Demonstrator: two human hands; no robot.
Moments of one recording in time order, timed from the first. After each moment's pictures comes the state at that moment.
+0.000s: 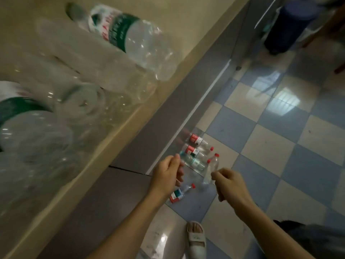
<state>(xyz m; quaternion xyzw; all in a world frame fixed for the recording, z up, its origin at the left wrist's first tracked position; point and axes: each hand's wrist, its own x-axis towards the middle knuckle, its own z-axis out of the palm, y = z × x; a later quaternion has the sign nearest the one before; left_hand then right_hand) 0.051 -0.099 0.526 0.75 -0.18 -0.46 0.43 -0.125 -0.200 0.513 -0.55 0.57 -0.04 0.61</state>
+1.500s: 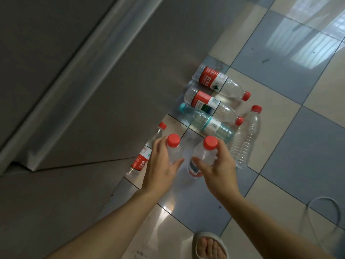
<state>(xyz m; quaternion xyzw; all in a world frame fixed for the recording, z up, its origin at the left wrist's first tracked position) 0.072 -0.078 -0.006 0.85 -0.34 -0.30 0.28 -0.070 -0.171 0.010 -0.61 0.54 -0.14 0.57</state>
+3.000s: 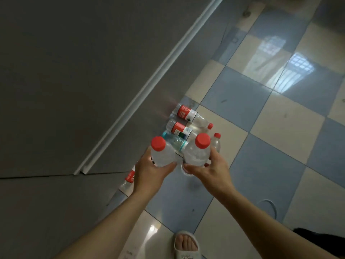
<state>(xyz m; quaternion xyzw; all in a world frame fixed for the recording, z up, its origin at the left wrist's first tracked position) 0.052 -0.122 0.150 0.84 -0.20 -0.34 0.38 -0.103 -0.228 0.170 -0.62 0.51 -0.12 0.59</state>
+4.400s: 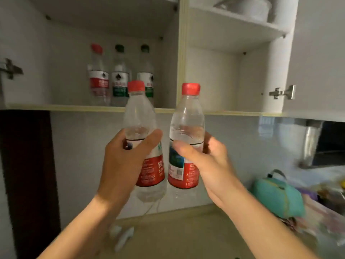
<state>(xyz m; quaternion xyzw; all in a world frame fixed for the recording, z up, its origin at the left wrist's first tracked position) 0.191 0.132 1.209 0.62 -0.21 0.22 0.73 0.153 -0.044 1.208 -0.69 -0.14 -0.26 0.66</state>
